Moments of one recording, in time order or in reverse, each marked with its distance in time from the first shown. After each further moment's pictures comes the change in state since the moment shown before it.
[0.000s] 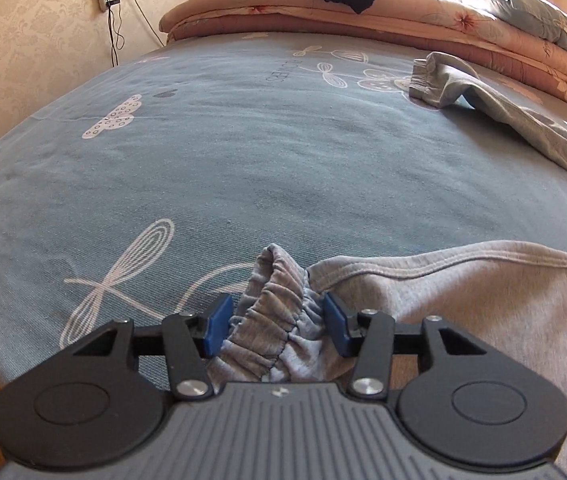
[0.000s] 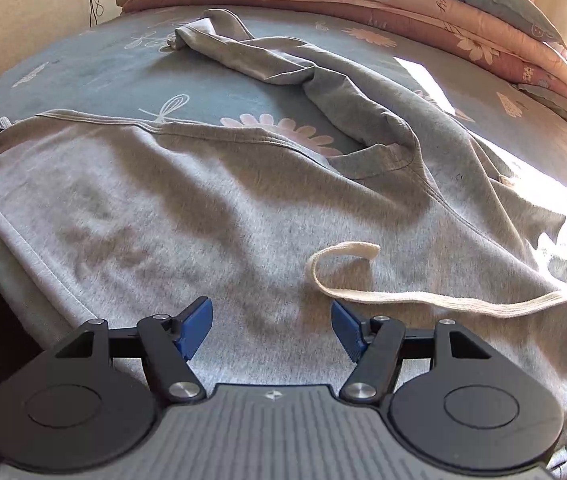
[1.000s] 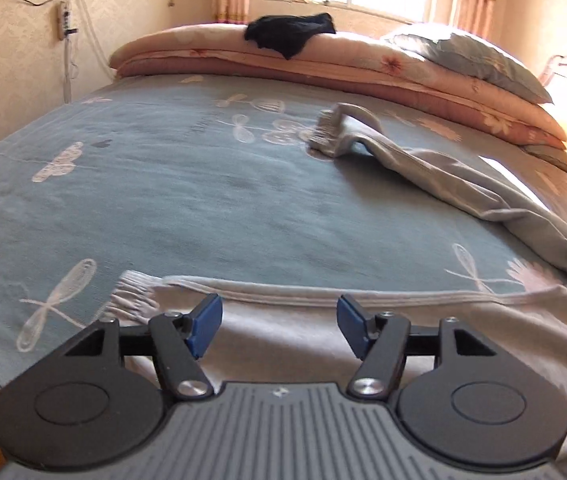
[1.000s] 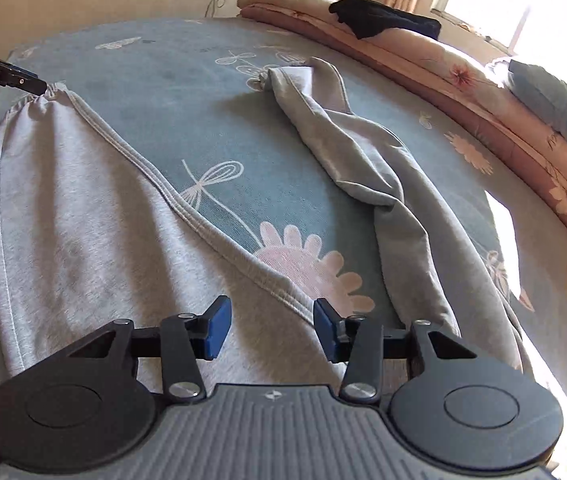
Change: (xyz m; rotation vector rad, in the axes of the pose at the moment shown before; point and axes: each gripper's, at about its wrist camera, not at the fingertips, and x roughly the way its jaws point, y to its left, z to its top) left arm -0.079 -0.074 0.003 0.029 -0.065 -0.257; right arm 0.052 0.005 0.108 -0.451 -0.116 0.129
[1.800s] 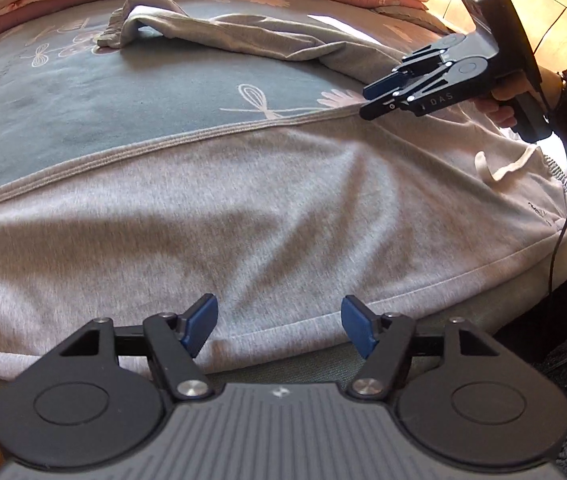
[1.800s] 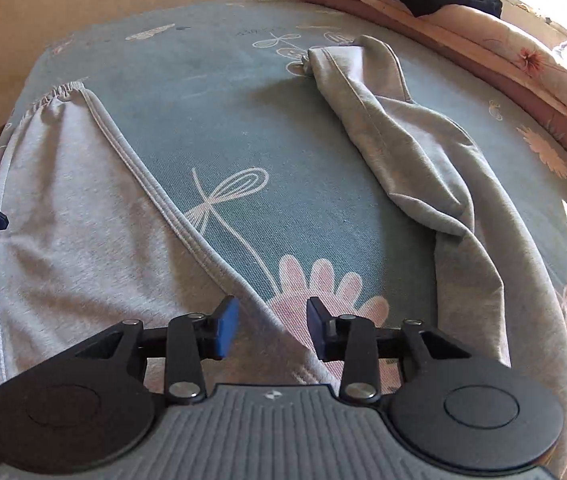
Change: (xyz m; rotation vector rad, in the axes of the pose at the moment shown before) left arm 0.005 -0.099 -0.053 0.252 0.237 -0.261; right arm 0.055 -0.024 0.032 0.014 0.041 0.181
